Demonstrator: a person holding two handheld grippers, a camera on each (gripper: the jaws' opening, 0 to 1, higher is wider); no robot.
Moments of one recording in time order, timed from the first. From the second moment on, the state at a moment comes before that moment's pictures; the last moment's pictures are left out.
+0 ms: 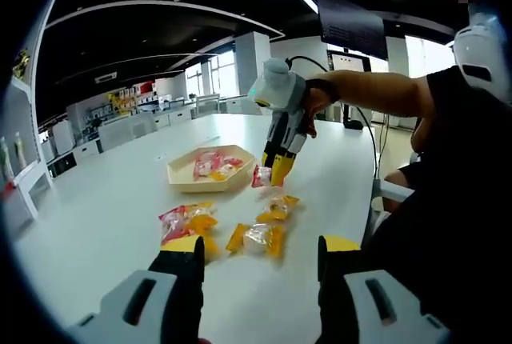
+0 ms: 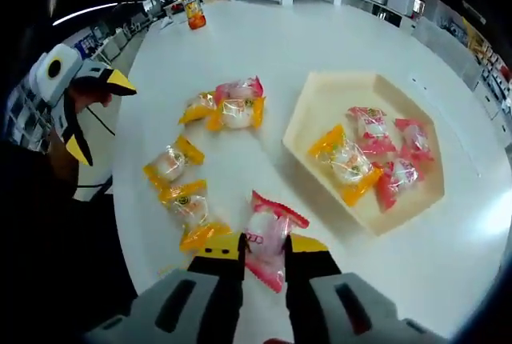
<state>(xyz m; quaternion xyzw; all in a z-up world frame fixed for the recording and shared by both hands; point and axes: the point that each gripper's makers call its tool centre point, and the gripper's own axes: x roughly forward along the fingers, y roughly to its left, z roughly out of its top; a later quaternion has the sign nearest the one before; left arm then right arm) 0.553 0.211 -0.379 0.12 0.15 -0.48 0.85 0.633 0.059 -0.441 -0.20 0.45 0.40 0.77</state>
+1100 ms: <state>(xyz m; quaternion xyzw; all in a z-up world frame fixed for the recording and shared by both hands) 0.551 0.210 -0.381 0.13 0.16 -0.49 0.85 0.660 0.052 -0.407 -0.19 0.36 0.40 0.82</state>
